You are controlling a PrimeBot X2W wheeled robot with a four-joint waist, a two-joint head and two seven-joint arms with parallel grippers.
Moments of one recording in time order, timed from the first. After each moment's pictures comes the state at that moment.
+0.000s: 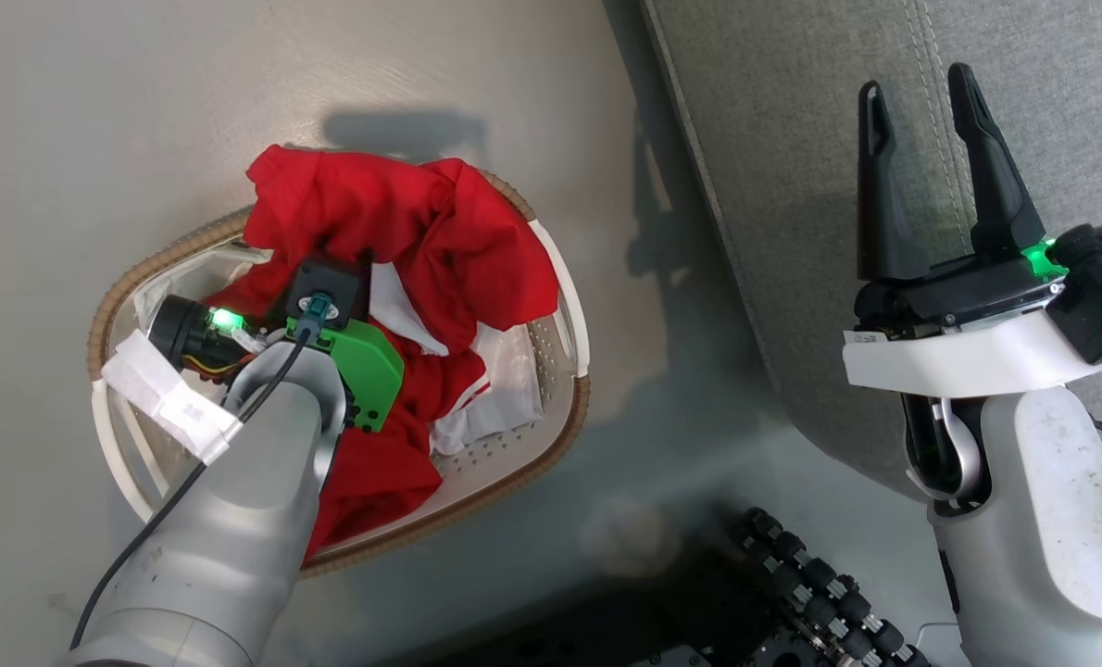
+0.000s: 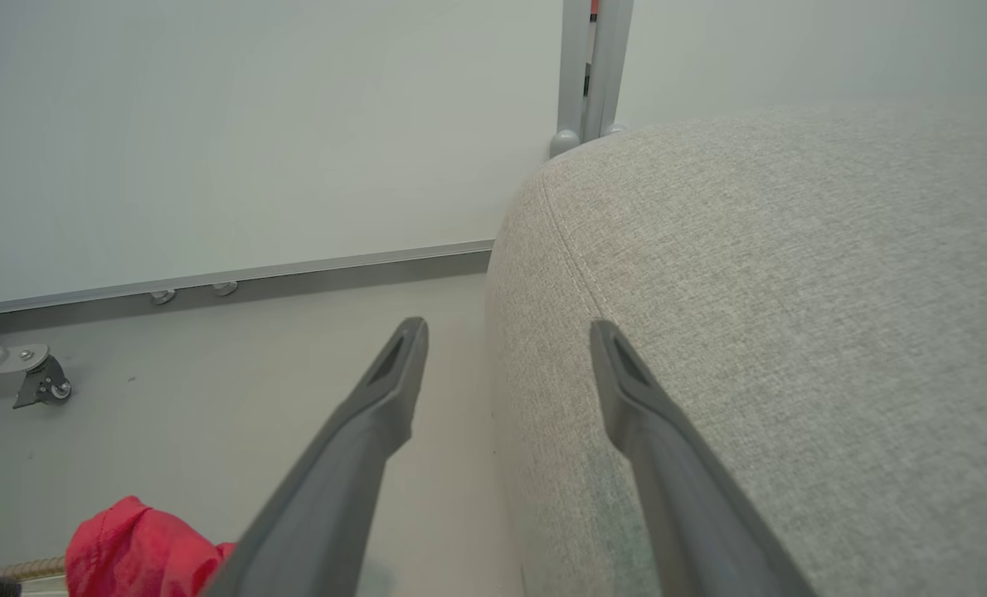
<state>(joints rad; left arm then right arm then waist) -0.83 0.08 -0.51 1.11 -0.15 0.01 -0.26 -0.43 -0.05 0.08 -0.08 0.25 0.13 -0.26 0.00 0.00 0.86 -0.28</state>
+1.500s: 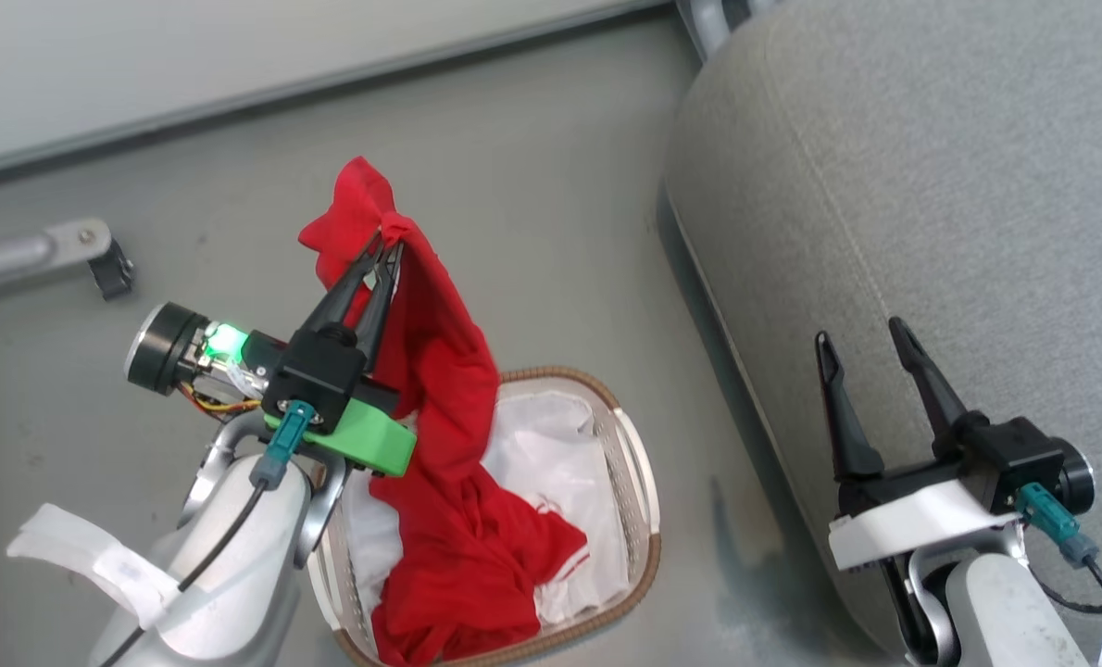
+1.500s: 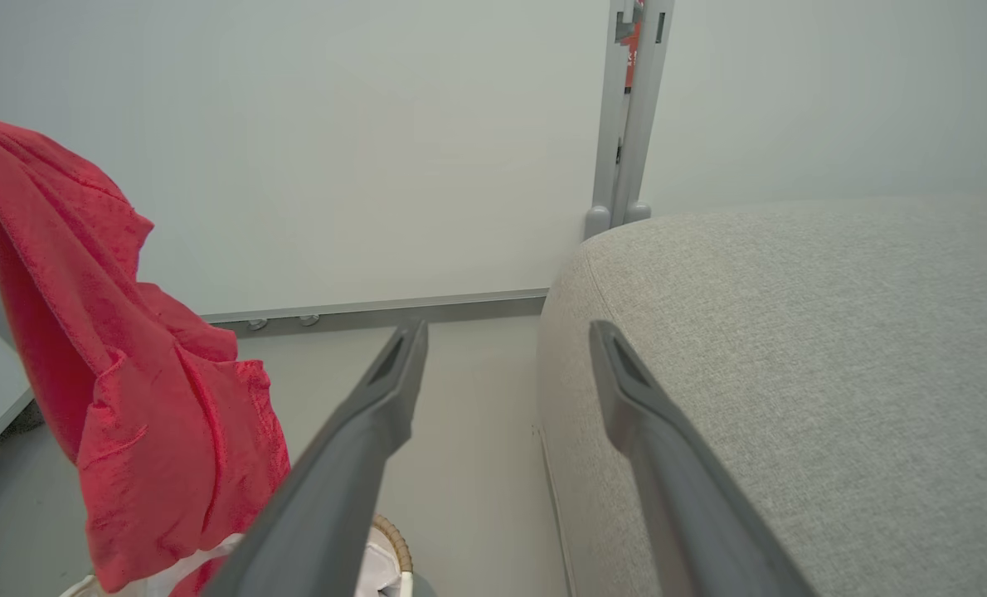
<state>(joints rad) -0.48 0.23 -0.44 0.29 -0.04 -0.04 -0.26 -0.15 -0.05 0.07 0.07 0.14 0.13 -0.26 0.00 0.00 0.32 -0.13</state>
